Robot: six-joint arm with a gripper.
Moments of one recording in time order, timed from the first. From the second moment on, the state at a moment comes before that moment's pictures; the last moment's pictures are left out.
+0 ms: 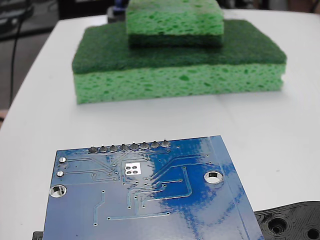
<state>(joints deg) 4.8 170.4 162.2 47.1 0.6 1.2</state>
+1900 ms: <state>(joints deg) 21.2 116.0 131.7 33.0 -16.9 -4.8</state>
